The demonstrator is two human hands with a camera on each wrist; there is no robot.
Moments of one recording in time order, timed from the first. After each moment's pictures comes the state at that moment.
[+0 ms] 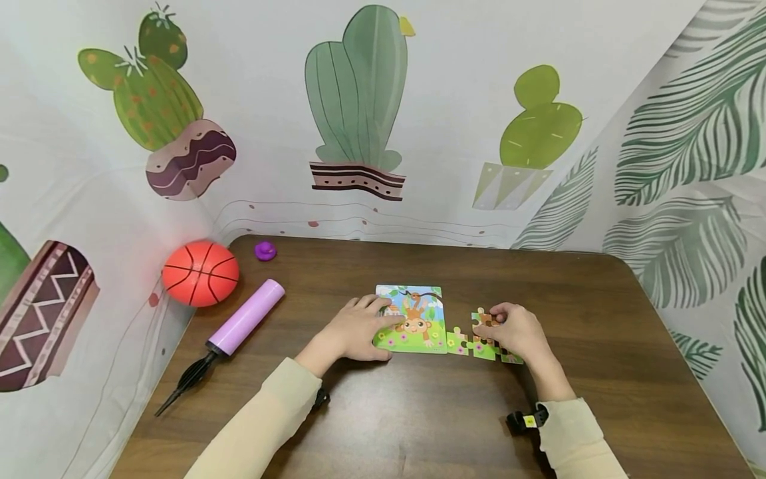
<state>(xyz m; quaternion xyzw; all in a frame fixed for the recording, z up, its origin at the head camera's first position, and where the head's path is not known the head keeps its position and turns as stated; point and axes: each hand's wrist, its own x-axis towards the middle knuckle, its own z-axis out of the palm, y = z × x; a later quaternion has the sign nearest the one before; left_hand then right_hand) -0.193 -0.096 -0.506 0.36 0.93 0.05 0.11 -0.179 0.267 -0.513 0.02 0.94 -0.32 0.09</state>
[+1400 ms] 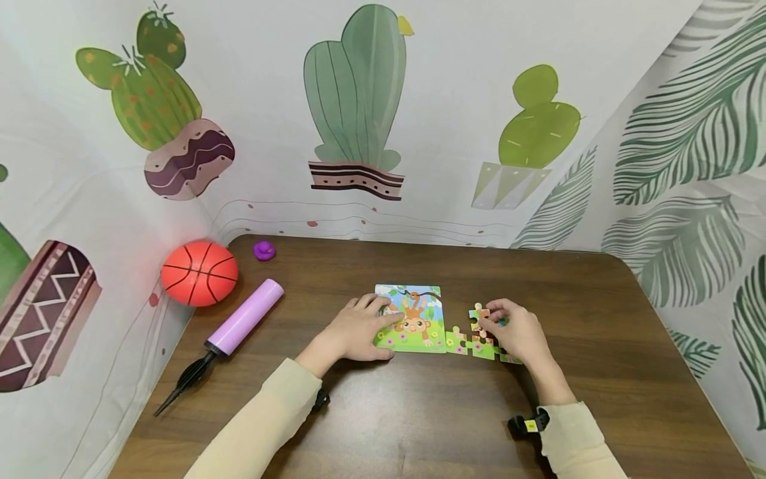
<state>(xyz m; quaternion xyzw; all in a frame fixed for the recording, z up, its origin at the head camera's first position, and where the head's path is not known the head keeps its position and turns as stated) -0.193 -0.094 -0.510 0.36 0.93 0.05 0.10 -0.173 0.267 -0.517 -0.01 0.94 -0.33 0.00</state>
